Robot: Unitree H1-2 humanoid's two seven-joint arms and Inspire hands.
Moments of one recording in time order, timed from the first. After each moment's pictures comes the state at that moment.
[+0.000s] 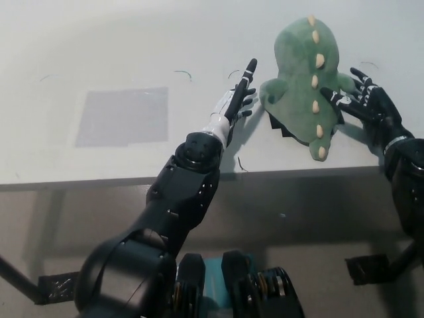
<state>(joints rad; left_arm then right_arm) -1.09 -0.12 0.00 1.27 0.01 -0.08 0.05 -0.86 -0.24 -0.12 1.02 0.14 -0.07 0.14</state>
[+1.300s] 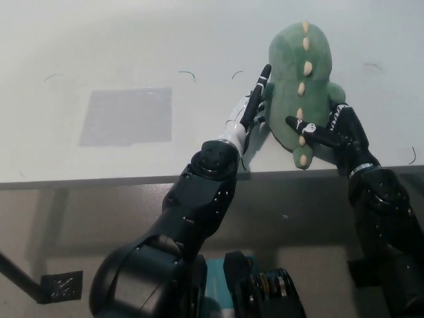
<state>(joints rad) -1.09 -0.17 0.02 1.30 -0.02 -0.11 0.06 -0.72 -0.10 -0.12 0.80 0.14 -0.10 0.09</state>
